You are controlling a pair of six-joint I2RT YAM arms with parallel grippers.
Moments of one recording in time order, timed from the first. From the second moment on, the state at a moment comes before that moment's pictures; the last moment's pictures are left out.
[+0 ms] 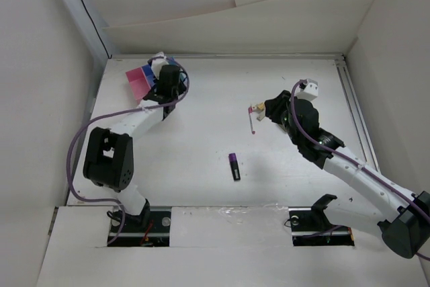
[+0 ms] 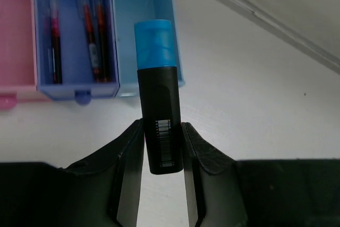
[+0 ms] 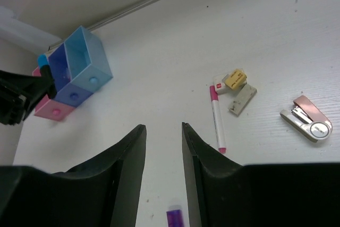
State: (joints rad) left arm -0.36 1.63 1.13 -0.02 -0.40 -0.63; right arm 0.63 1.04 0.84 -0.06 0.46 0.65
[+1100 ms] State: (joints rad) left arm -0.27 1.92 1.53 -0.16 -0.33 -0.51; right arm 0.63 1.04 0.84 -0.06 0.44 0.65
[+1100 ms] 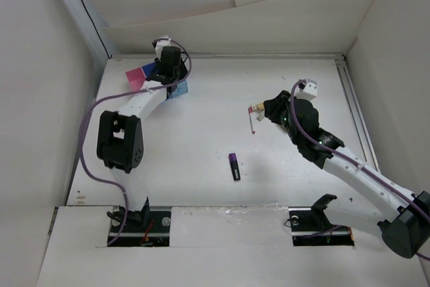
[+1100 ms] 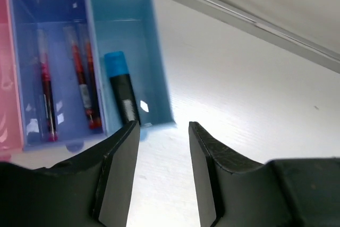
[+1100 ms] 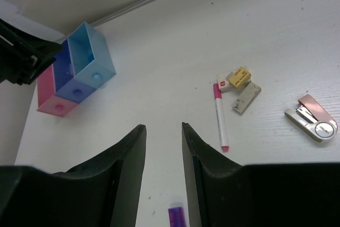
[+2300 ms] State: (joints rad) left arm -1.16 1.71 1.01 -0.26 -0.53 -0.82; right arm 0.63 1.04 0.84 -0.06 0.43 0.65
